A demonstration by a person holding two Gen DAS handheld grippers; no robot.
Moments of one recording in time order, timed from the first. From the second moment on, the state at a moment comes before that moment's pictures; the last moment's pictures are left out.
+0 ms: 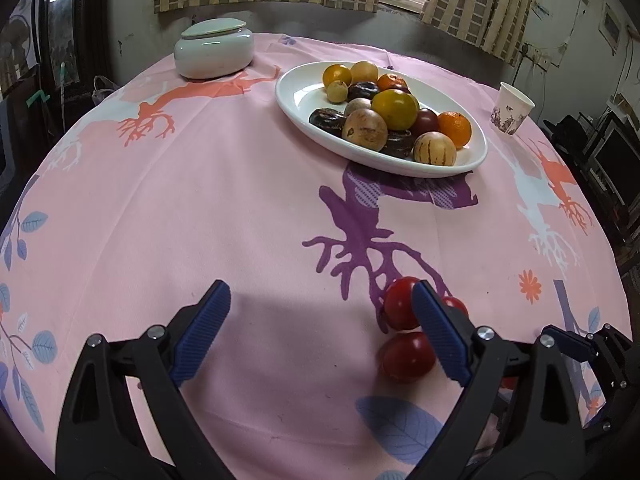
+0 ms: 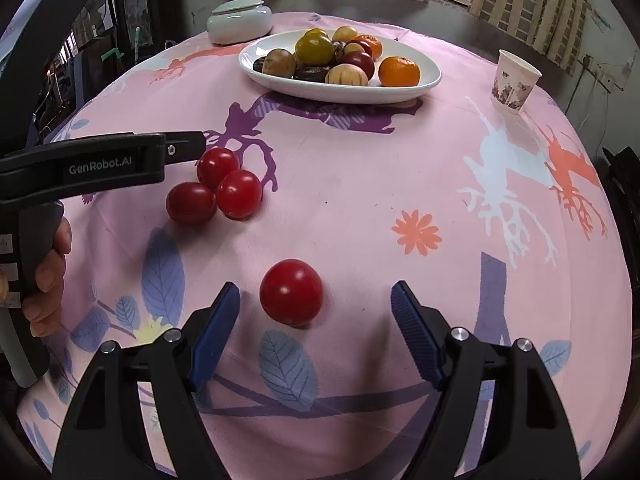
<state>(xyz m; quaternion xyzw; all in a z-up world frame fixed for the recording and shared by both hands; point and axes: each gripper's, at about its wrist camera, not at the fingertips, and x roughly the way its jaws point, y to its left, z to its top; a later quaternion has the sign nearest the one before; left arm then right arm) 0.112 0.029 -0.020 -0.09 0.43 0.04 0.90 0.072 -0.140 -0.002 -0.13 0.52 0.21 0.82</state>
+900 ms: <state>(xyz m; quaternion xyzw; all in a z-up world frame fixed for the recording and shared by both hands) 0.106 0.015 -0.023 -0.06 0.45 0.03 0.89 0.076 -0.142 -0.001 -0.12 0.51 0.20 0.83</state>
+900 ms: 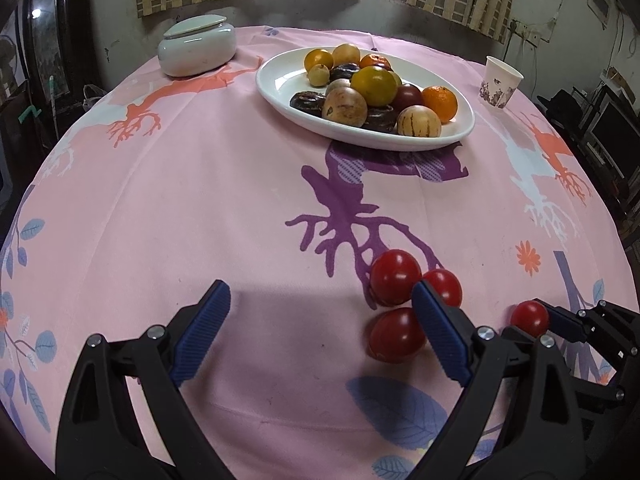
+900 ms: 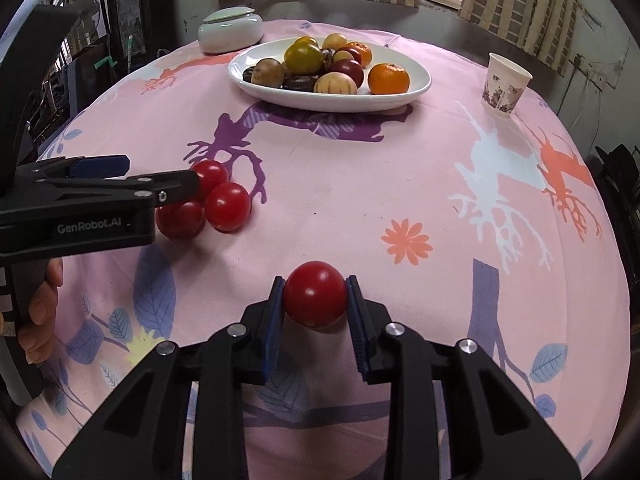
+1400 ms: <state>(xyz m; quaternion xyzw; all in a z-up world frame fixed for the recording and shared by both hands) 0.090 0.006 -0.008 -0.02 0.42 -0.01 0.91 0.078 -0.144 -0.006 -0.12 0.51 0.21 0.83</state>
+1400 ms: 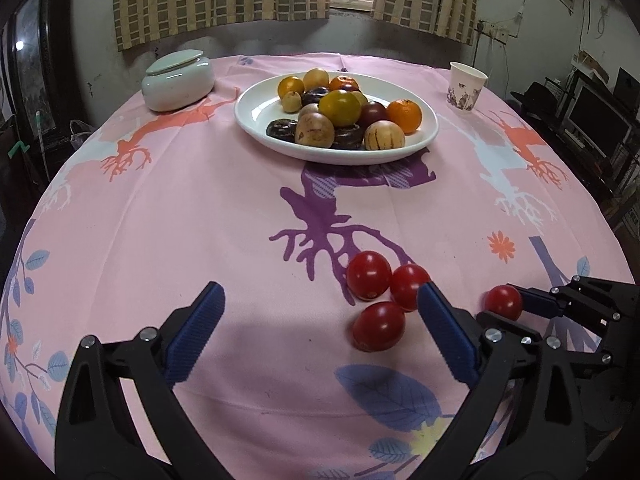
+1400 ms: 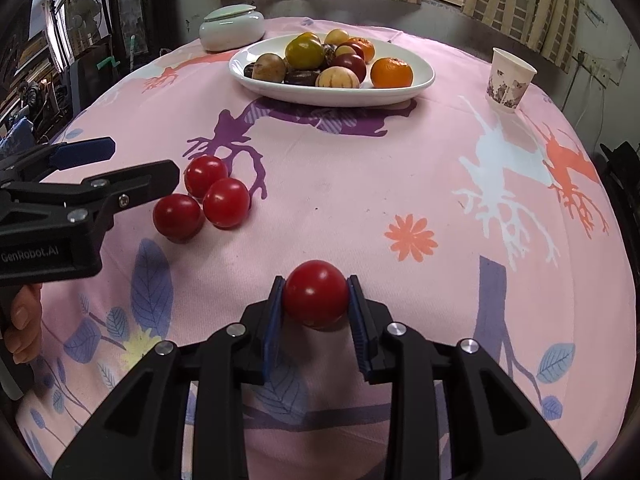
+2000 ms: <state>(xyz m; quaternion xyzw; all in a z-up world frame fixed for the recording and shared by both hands) 0.094 -0.012 -0.034 0.03 0.45 -0.02 0.89 0.078 -0.145 -0.006 -0.11 0.51 0.21 0.83</state>
